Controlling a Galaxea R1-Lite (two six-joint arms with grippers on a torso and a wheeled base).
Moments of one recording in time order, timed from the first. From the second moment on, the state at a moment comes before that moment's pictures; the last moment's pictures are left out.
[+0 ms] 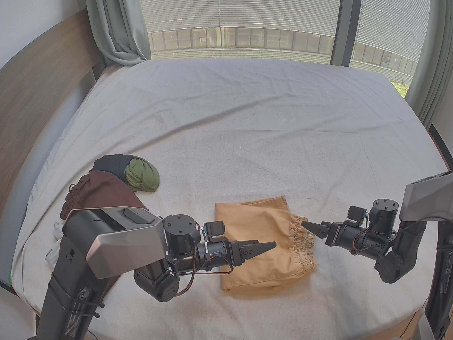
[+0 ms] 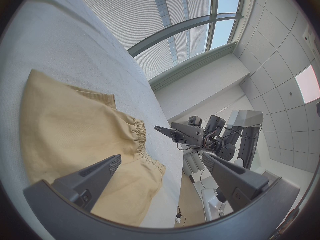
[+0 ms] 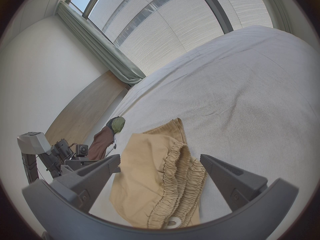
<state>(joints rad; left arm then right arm) -0.58 2.59 -0.93 -1.55 -0.70 -0.71 0.21 2.28 -0.41 -1.54 0.40 0.41</state>
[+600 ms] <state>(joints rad) -0.53 2.49 -0.84 -1.55 -0.70 -0.70 0.21 2.28 -0.41 -1.54 0.40 0.41</state>
